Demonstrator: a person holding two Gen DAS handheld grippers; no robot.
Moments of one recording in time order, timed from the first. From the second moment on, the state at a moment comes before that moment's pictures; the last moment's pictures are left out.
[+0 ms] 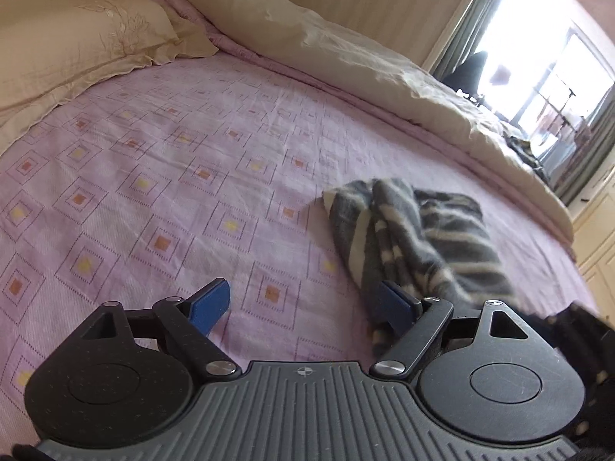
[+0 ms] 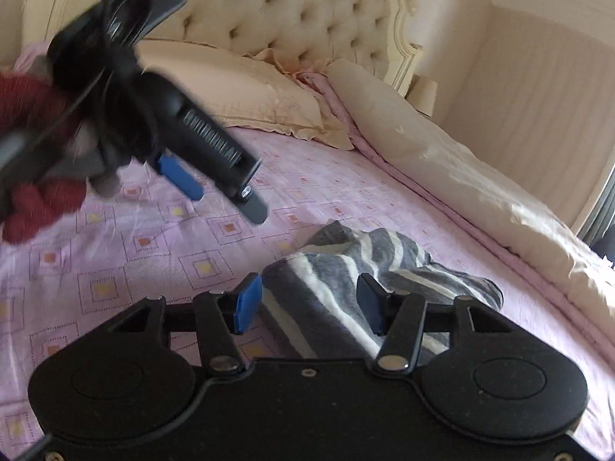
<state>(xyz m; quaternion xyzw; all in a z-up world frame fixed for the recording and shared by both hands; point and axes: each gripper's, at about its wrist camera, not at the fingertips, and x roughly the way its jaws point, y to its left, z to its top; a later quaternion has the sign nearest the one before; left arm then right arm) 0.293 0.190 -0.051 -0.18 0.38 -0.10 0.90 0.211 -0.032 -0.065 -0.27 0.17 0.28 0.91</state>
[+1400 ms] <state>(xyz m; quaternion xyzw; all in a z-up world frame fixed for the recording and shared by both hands) 0.404 0.120 -0.062 -0.19 0.42 -0.17 0.87 0.240 -0.055 -0.071 -0.08 0.19 0.26 0.94</state>
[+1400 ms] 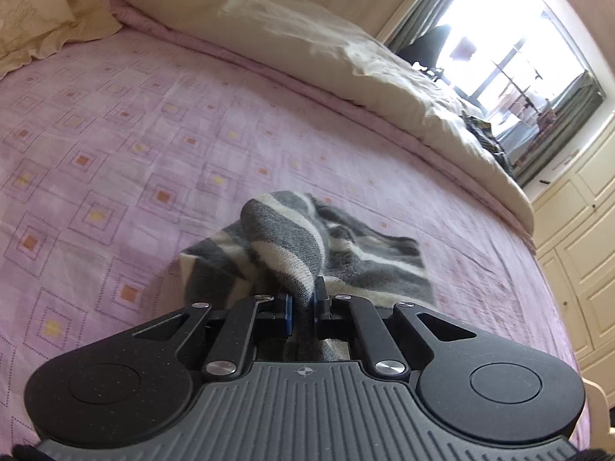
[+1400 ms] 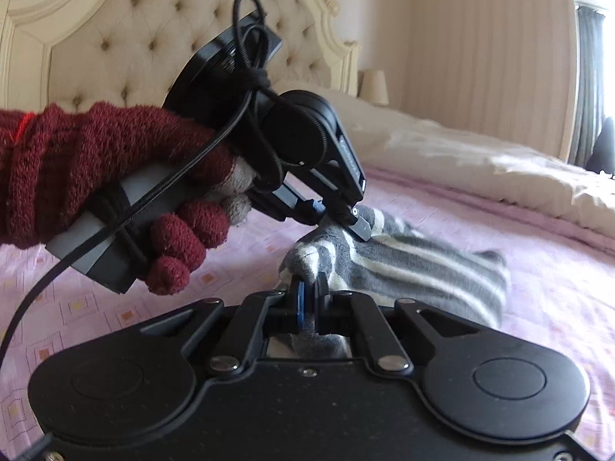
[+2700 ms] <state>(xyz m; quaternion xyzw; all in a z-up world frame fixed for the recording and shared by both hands) 0.324 0.150 -0.093 -0.31 0.43 -0.22 0.82 0.304 -0.207 -0.073 0.19 0.27 0.25 0.91</state>
